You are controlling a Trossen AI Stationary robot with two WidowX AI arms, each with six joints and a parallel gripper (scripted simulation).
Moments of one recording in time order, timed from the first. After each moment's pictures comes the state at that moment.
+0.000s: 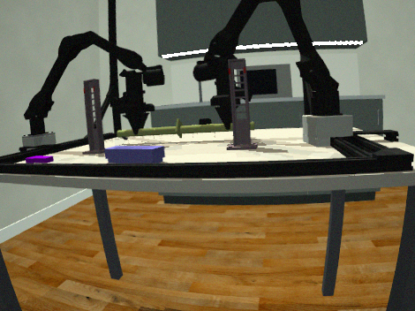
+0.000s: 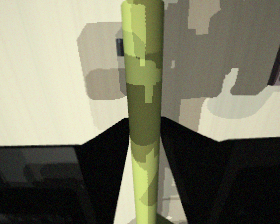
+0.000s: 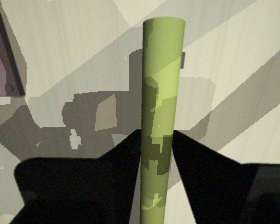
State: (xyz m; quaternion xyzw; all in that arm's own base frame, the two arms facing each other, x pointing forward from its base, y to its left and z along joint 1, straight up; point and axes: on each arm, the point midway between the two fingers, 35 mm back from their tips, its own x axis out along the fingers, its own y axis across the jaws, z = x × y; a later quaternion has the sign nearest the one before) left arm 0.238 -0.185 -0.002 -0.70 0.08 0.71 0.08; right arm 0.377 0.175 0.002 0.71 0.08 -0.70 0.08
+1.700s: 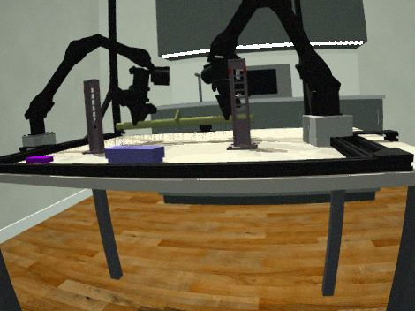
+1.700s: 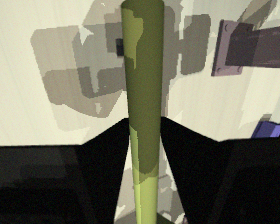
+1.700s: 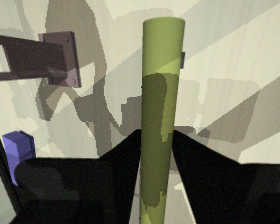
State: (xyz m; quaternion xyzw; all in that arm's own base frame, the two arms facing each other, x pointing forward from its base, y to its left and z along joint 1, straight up) left arm 0.237 -0.195 0.020 -0.71 -0.04 0.68 0.19; right arm 0.374 0.184 0.026 0.71 -0.04 -0.68 0.20
